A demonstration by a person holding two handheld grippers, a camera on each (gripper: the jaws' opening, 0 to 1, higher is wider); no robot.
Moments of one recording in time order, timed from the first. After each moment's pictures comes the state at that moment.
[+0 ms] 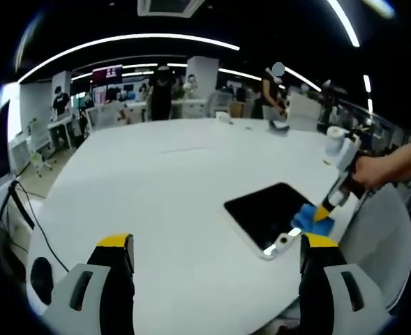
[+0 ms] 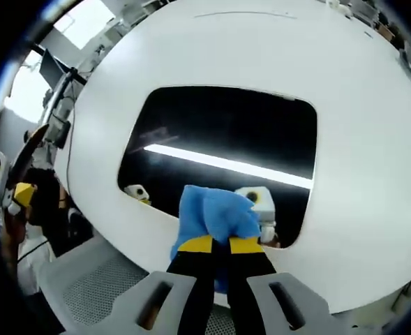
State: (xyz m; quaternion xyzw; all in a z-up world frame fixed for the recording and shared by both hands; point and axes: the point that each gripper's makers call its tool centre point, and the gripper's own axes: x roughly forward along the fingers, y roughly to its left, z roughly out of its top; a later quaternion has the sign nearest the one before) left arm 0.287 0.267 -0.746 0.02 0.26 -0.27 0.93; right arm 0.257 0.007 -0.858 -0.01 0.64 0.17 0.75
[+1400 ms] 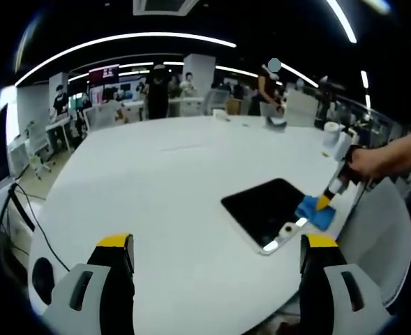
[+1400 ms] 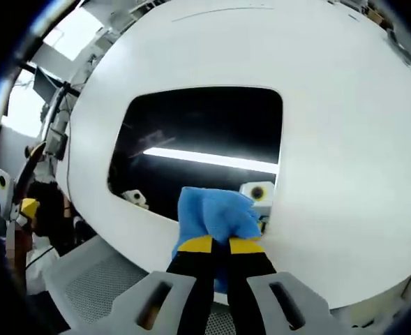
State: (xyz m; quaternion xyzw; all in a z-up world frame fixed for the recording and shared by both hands) left arm 0.284 0.265 -0.746 0.03 0.26 -0.27 0.92; right arm 0.257 -0.030 -0.856 0.03 0.65 0.16 0.74
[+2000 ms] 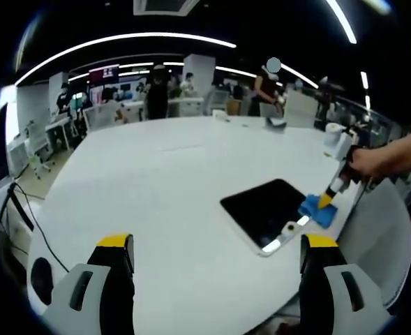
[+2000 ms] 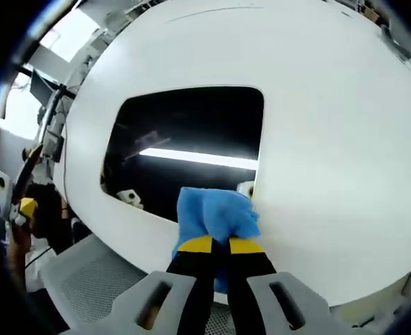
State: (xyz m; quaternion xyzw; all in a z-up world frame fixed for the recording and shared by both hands) left arm 0.284 0.264 -0.747 0.02 0.26 -0.27 0.92; right arm 0.260 -0.046 -0.859 0.03 0.66 0.14 0.74
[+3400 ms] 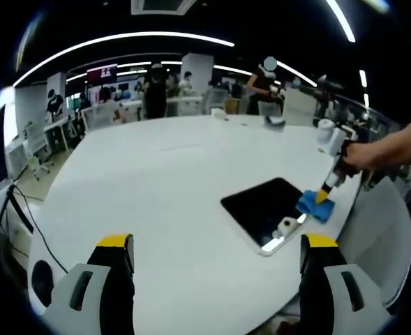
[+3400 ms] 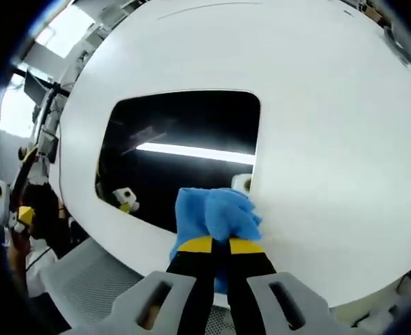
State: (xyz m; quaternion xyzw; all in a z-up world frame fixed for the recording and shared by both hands) left arm 0.287 0.265 -0.747 0.03 0.27 -0.28 0.92; right arm 0.276 -0.049 -0.860 0.02 0.67 0.14 0.73
